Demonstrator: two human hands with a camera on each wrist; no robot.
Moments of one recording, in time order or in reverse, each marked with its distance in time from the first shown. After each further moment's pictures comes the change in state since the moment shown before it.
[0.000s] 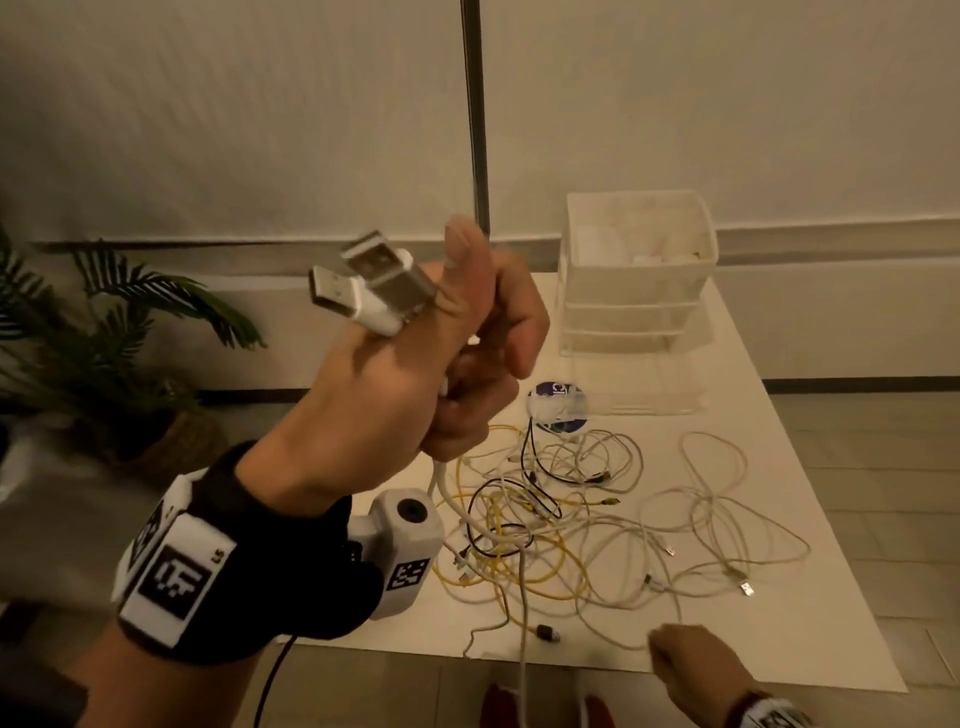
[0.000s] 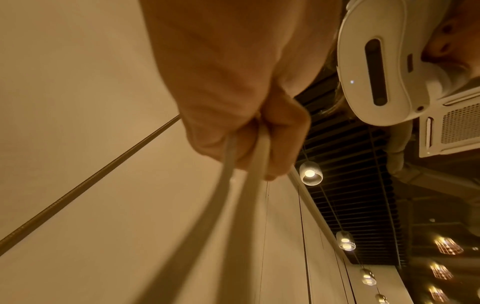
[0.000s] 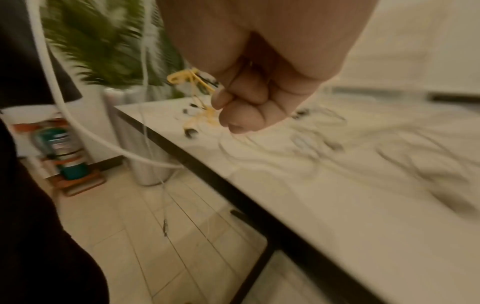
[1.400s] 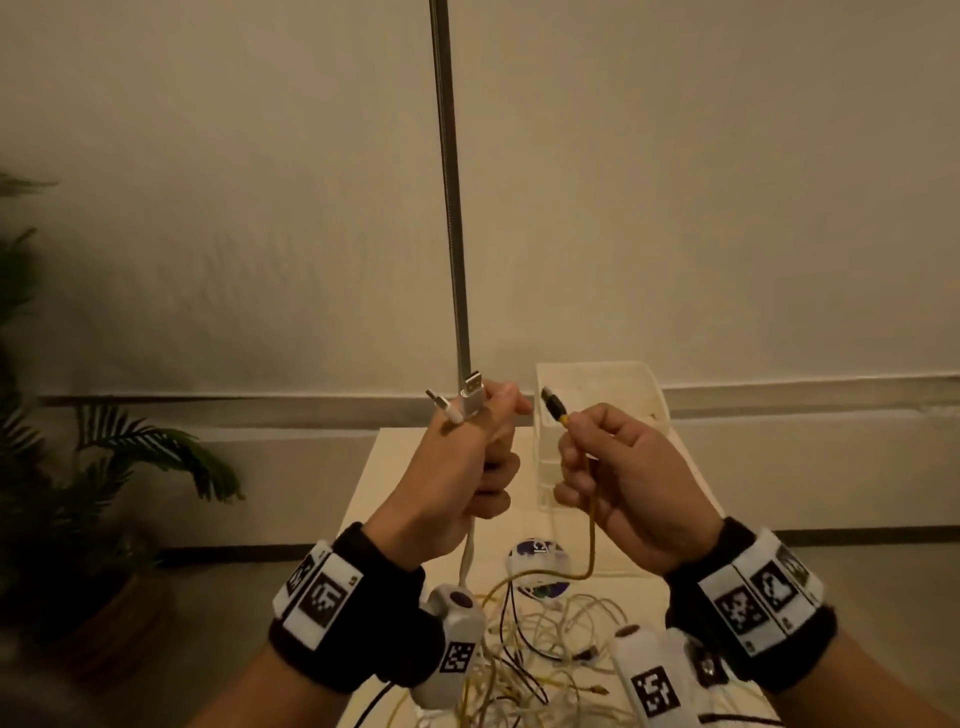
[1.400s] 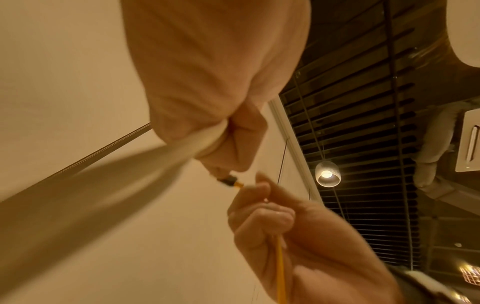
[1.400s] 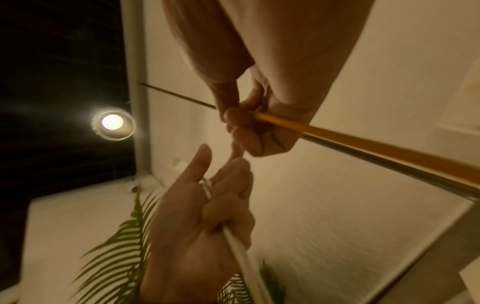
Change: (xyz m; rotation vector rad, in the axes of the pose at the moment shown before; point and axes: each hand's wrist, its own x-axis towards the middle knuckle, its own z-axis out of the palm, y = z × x) left_hand 0.073 -0.024 0.002 -0.105 0.247 -0.124; right_hand -0.075 -0.154 -0.309 1.669 0.278 -0.832
